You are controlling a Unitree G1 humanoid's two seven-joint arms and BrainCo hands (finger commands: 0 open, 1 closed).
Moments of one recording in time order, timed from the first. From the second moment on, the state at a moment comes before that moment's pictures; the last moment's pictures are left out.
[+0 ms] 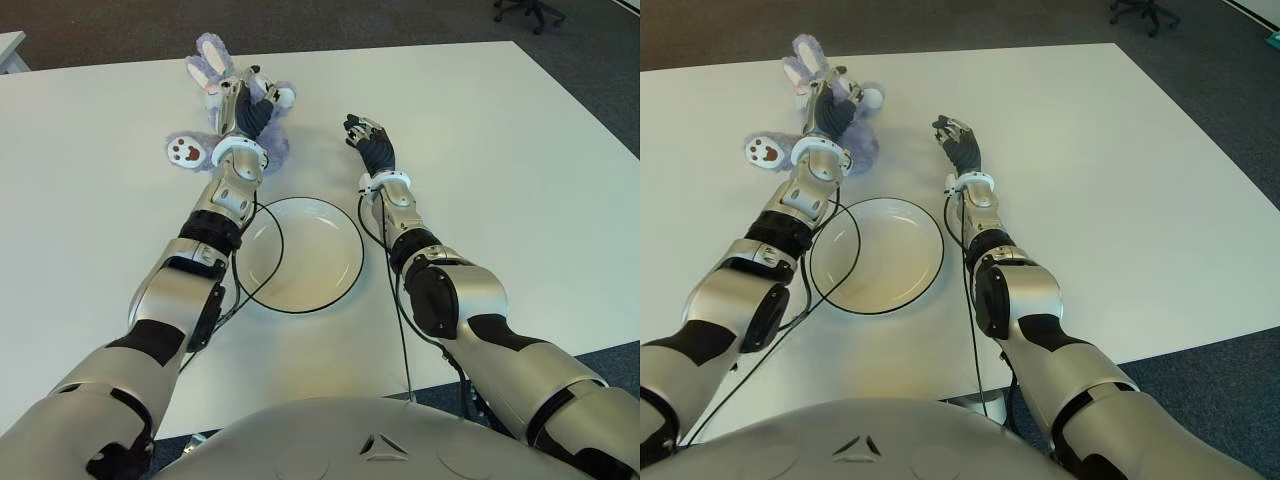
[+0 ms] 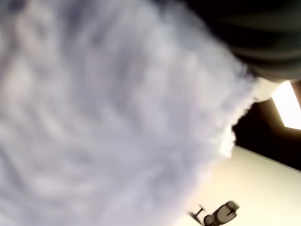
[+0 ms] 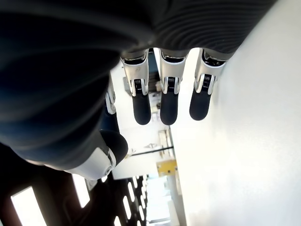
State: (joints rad) left arm -0.77 0.18 -0.14 0.78 0.38 0.07 0.37; right arm -0.92 0.06 -0.27 1.31 0.00 -0.41 0.03
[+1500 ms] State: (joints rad) left arm -0.79 0.18 -0.12 0.93 0.37 -0.09 0.47; right arm -0.91 0.07 -0.28 1.31 0.01 -0.43 0.03
